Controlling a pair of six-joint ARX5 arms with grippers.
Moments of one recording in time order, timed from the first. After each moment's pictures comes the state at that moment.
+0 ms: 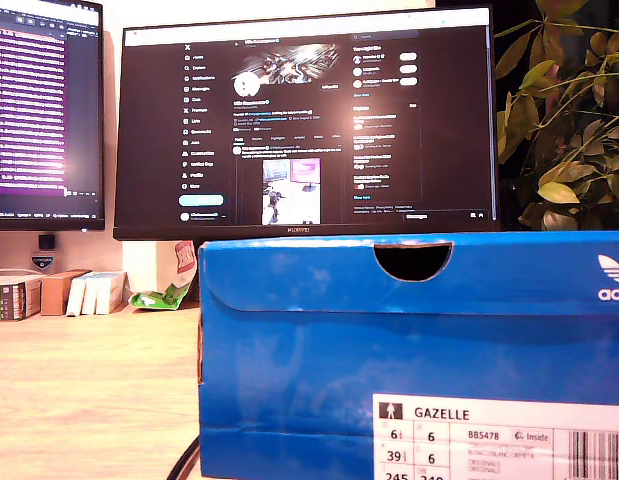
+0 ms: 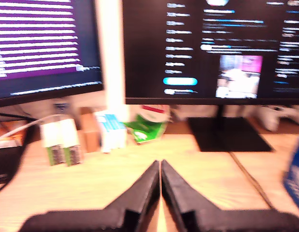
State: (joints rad) left arm -0.02 0.27 0.19 0.00 0.13 -0.10; right arm 0.06 0.11 0.12 -0.01 0.14 0.02
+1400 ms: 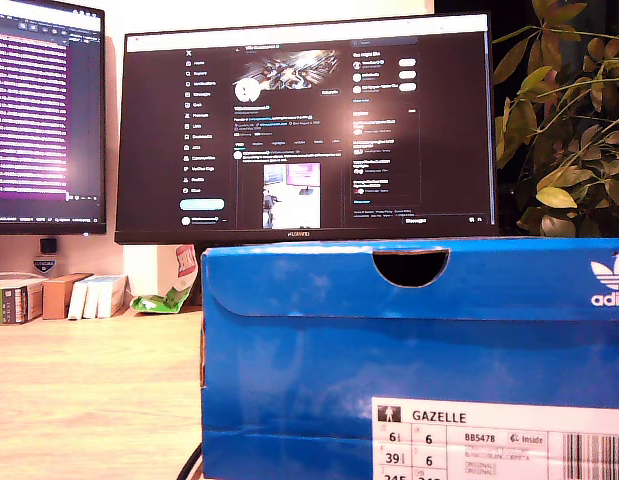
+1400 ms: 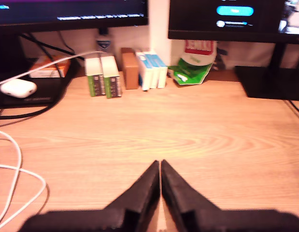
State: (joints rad) left arm -0.03 0.00 0.02 -0.23 -0.03 -0.10; right arm 0.08 0.01 0.01 -0.18 0.14 -0.08
